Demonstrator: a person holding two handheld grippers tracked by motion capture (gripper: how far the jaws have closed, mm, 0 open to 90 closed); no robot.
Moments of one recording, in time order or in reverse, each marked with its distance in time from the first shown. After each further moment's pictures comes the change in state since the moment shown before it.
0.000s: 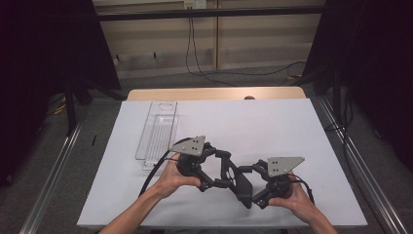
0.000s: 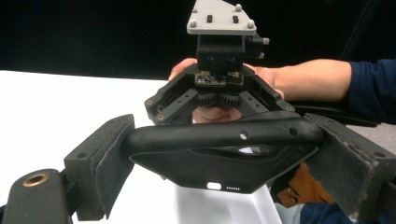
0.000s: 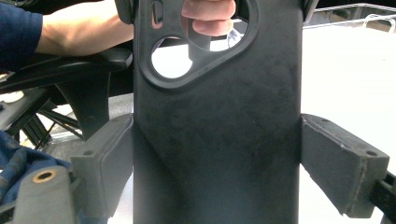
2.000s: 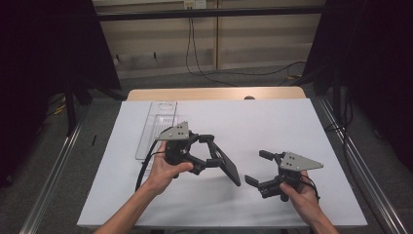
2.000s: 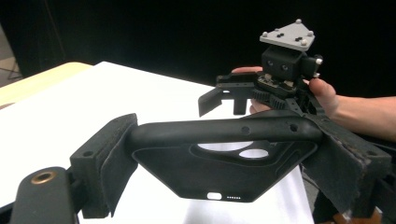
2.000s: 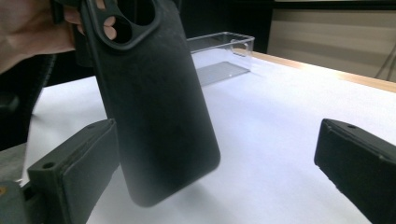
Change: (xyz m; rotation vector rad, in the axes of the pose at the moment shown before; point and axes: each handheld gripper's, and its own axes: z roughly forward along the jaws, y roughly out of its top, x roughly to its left) left arm 0.003 0.018 -0.038 -0.016 0.287 -0.105; right arm 0.003 -0.001 -0.024 -0.110 -0.438 0.080
